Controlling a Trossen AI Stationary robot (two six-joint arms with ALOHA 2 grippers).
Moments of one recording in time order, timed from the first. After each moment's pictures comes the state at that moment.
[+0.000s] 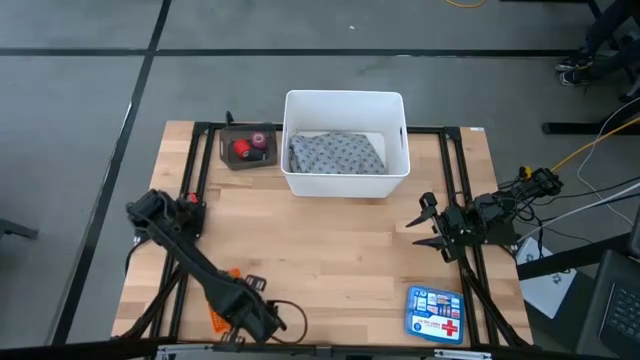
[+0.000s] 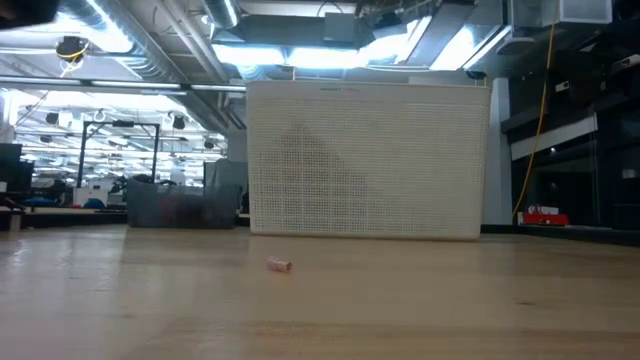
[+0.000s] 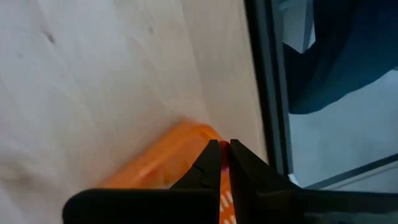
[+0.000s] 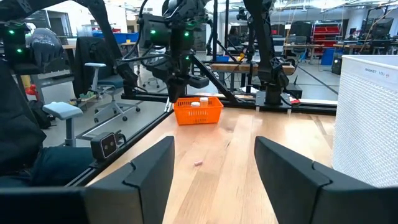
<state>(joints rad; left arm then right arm) -0.69 1.81 1.48 -1.00 0.21 -0.50 0.49 0.02 0.02 0.03 0.17 0.02</state>
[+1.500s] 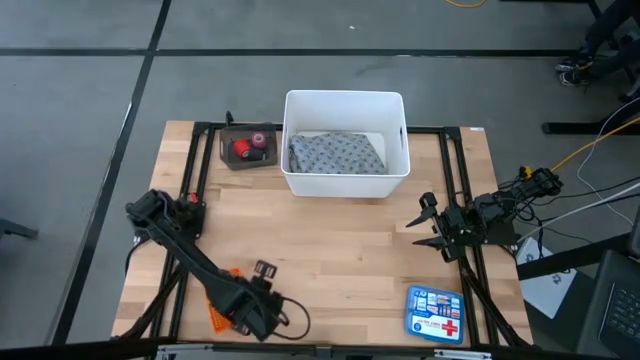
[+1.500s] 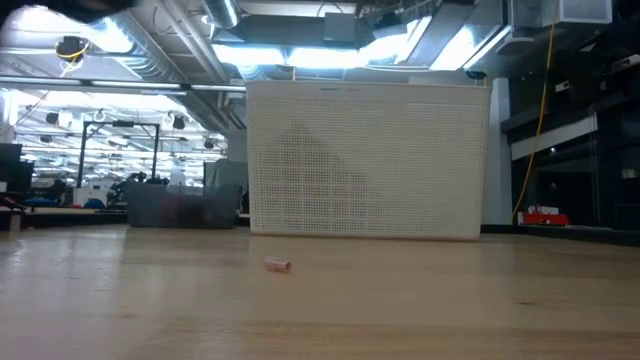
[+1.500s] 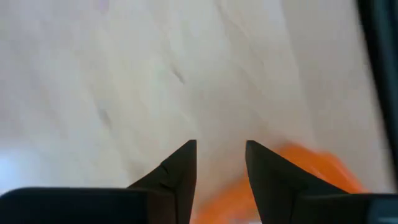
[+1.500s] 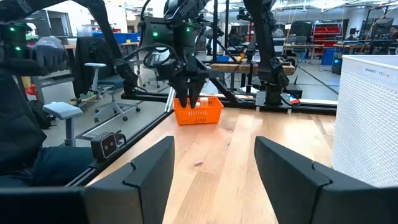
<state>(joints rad) -0.69 1.81 1.48 -1.06 -0.14 -0.37 0.49 0.02 0.02 0.03 0.17 0.02</state>
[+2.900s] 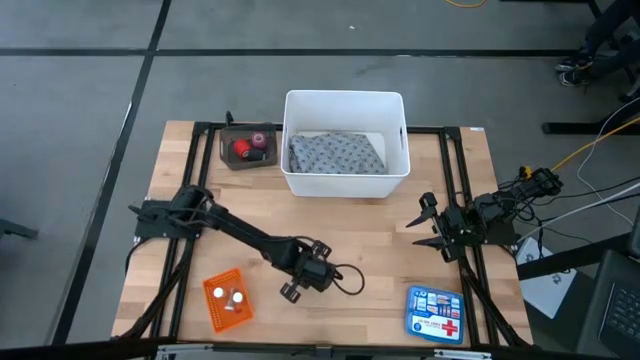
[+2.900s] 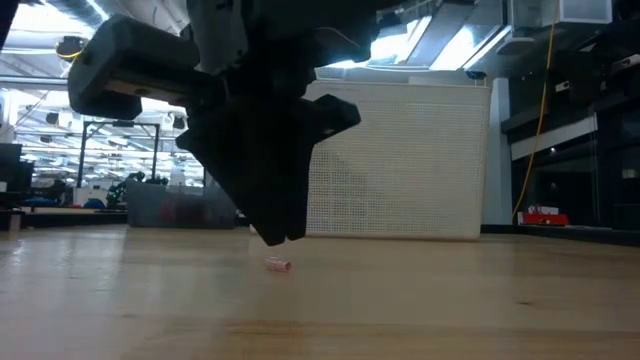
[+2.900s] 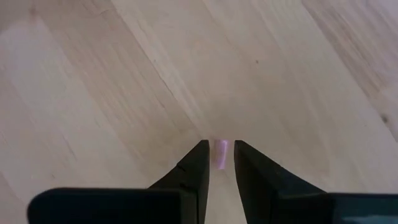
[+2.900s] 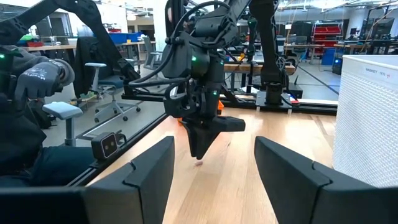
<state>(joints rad) -0.33 2.01 1.48 -0.62 -0.02 0.25 0.49 0.02 0.02 0.03 0.17 0.02</state>
